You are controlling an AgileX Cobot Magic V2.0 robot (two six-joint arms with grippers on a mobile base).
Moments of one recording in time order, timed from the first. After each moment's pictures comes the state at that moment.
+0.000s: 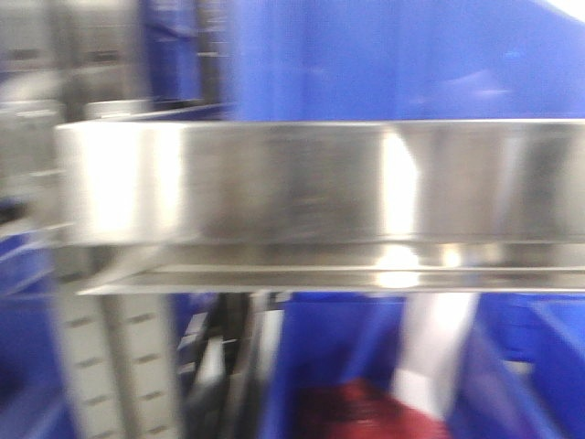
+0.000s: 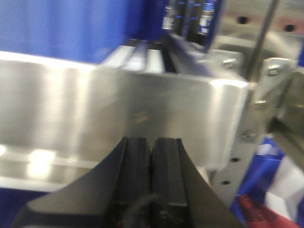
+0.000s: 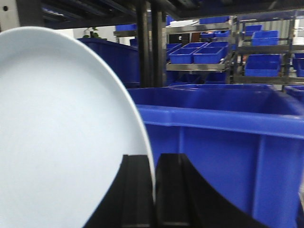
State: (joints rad) left arm -0.06 -0.02 0.03 0.01 0.14 -0.09; right arm 0.38 0.19 -0.38 0.33 0.11 -0.21
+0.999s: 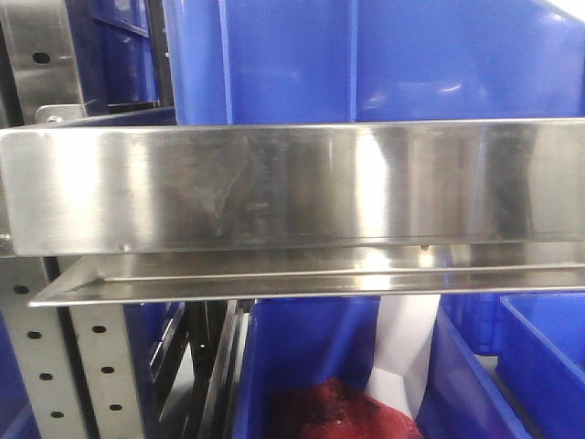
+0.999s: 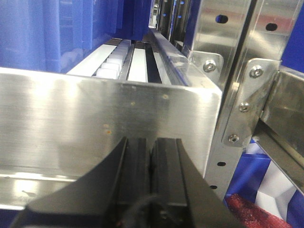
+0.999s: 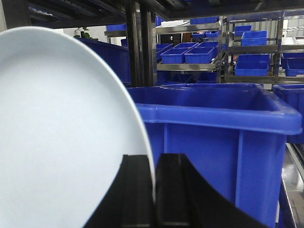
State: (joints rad) left arm -0.06 -0.02 0.03 0.01 0.14 -0.09; right arm 0.38 0.19 -0.38 0.33 0.11 -0.21
